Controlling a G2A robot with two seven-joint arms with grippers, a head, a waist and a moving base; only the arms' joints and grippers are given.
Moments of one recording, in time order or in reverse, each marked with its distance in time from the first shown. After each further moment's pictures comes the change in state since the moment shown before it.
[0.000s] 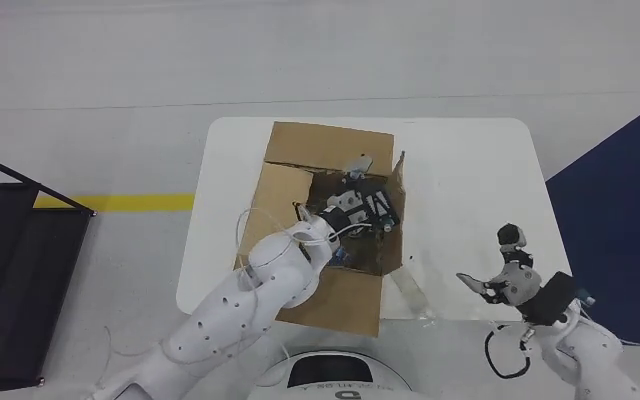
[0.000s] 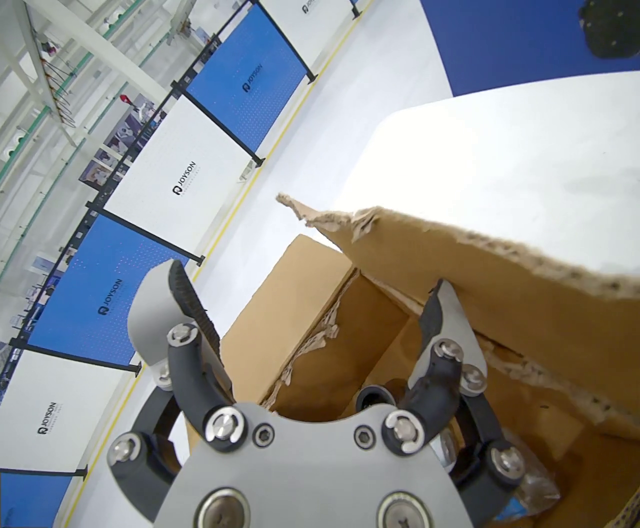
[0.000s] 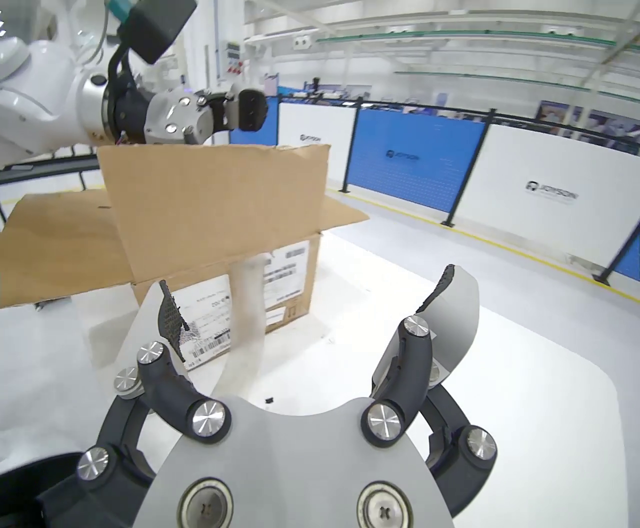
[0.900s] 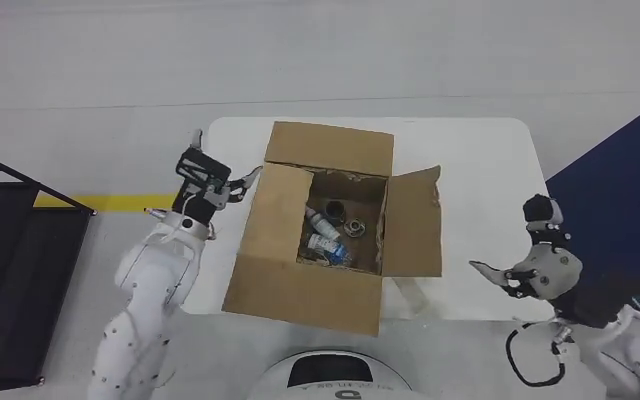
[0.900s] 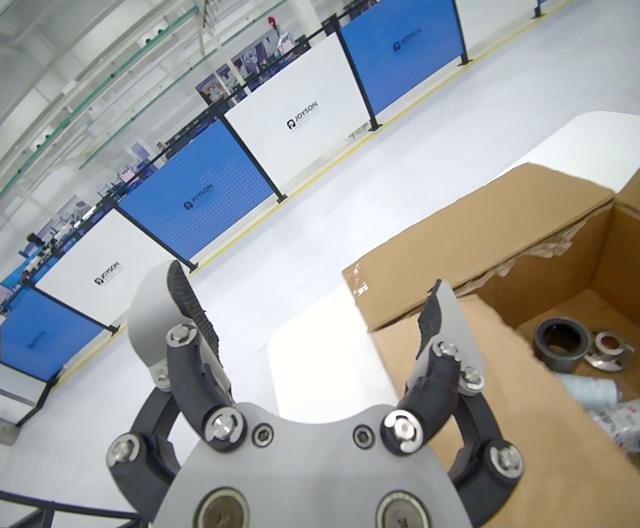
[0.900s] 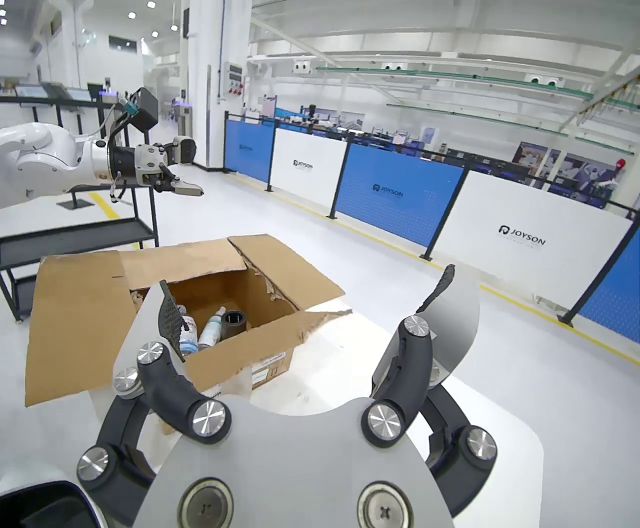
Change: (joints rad) left arm 0.493 0.088 -0.817 -0.240 -0.192 -0.071 0.250; right arm -0.078 -0.011 0.179 -0.521 0.184 0.001 0.463
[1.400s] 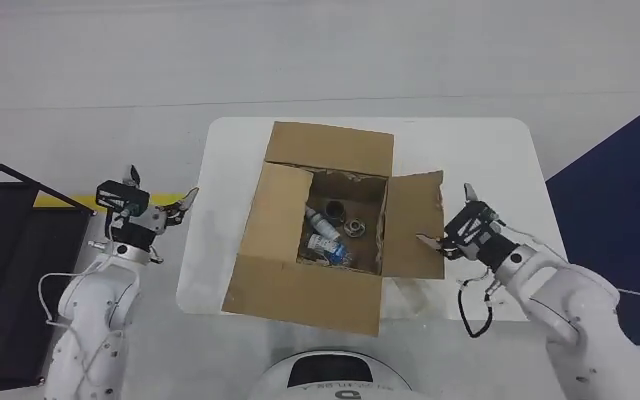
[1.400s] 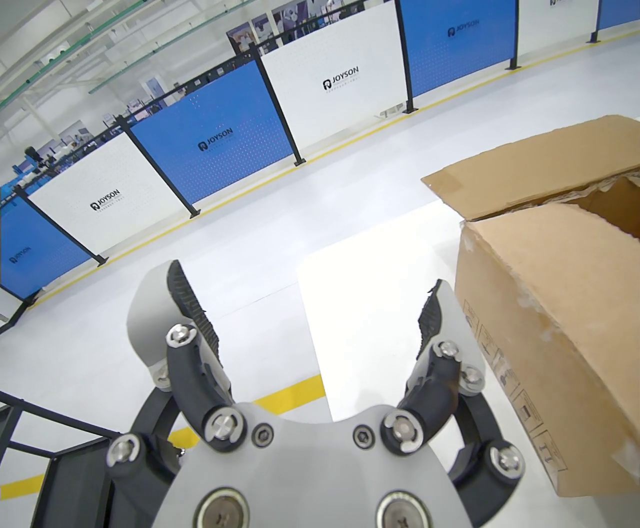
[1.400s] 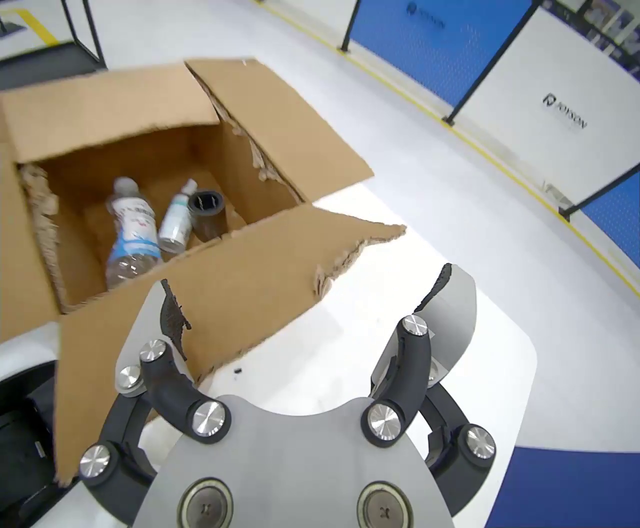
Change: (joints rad) left arm 0.108 0.015 -0.237 0.185 -0.191 -0.089 0.183; right arm 0.387 0.020 -0.365 0.132 -0.082 0.159 0.778
